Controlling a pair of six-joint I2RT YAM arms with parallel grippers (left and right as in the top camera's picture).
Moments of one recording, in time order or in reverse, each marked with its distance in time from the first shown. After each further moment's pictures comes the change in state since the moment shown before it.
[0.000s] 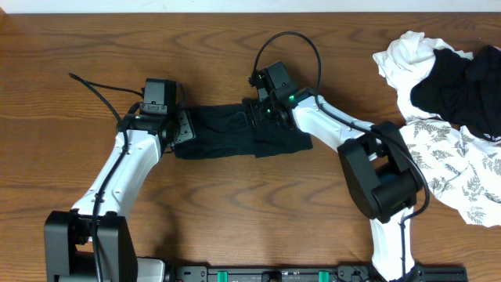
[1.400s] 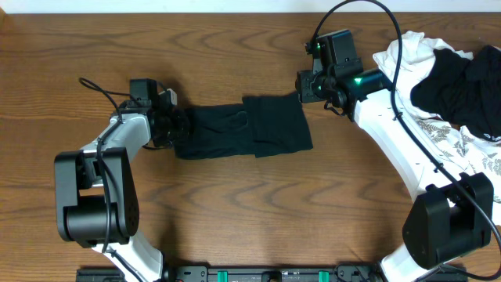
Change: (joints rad) left arm 0.162 0.314 0.030 0.174 0.476 0.106; right arm -0.175 -0.371 -0.010 -0.282 0.141 0.000
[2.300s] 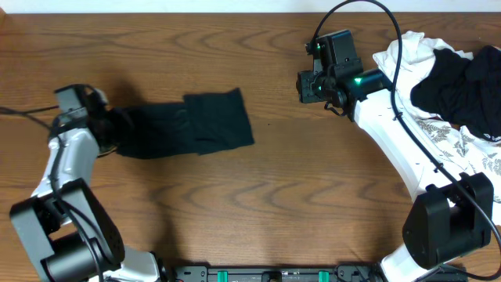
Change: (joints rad) left arm 0.338 -0.187 -0.007 -0.024 -0.124 -0.004; right arm 0.000 0.000 0.000 -0.008 0.011 0.000
